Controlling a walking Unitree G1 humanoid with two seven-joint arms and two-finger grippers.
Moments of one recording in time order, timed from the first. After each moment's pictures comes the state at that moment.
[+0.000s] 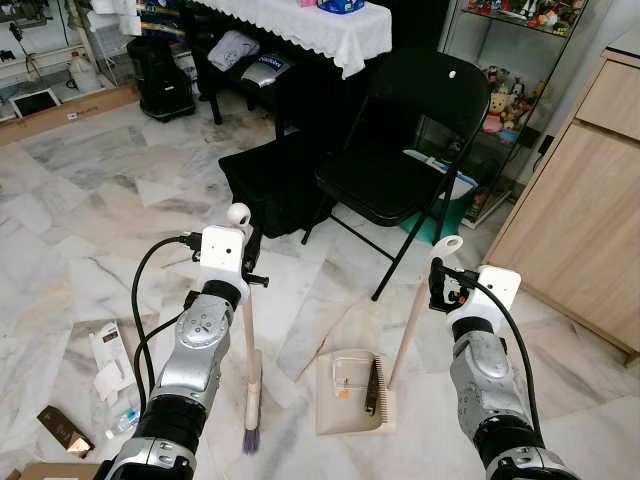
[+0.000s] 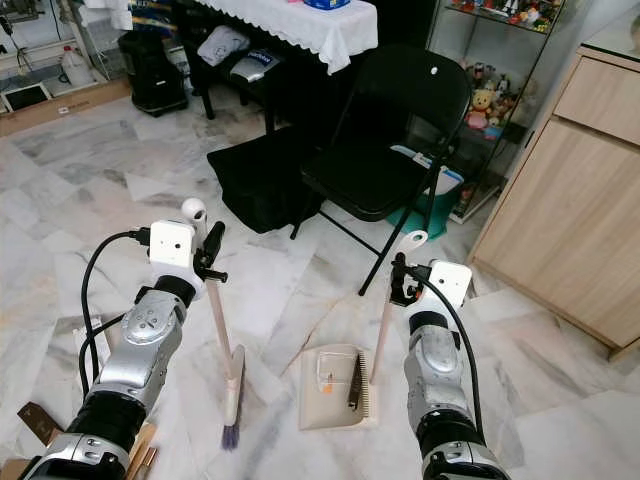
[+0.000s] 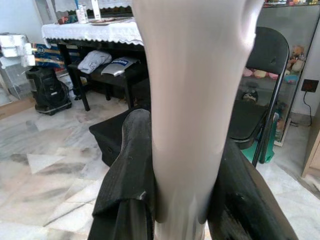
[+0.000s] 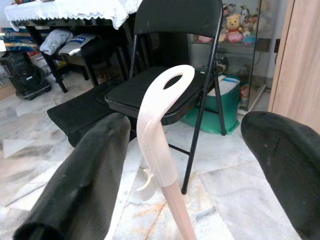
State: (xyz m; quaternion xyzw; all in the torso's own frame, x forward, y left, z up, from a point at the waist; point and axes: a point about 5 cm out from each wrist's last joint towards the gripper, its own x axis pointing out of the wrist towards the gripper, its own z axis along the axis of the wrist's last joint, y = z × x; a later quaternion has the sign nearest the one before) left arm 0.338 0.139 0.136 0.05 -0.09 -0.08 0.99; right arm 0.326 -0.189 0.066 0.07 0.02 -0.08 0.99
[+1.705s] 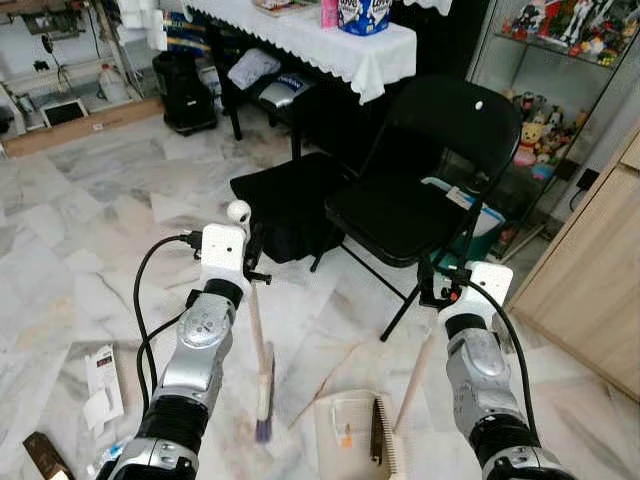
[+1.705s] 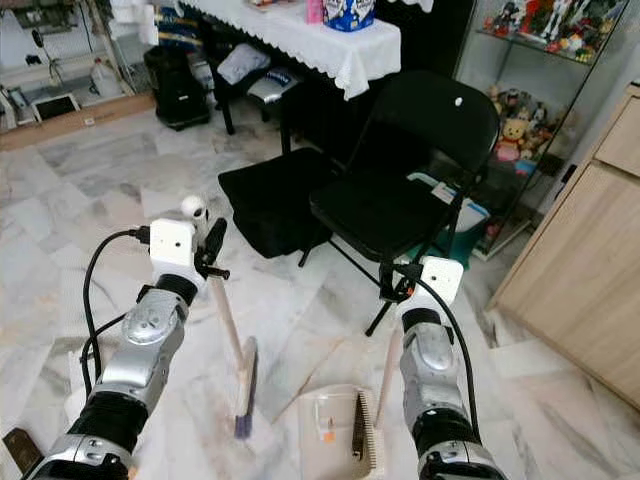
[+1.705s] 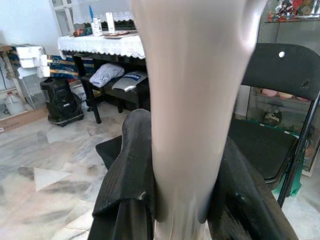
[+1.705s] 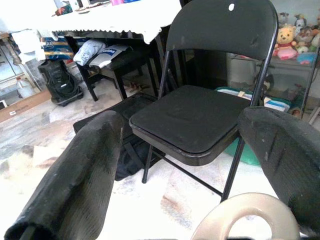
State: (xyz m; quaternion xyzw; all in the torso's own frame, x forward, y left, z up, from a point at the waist) left arm 0.338 0.138 0.139 0.04 -0.11 -0.08 0.99; right arm 0.327 -0.179 0.071 0.07 0.00 -0.03 1.00
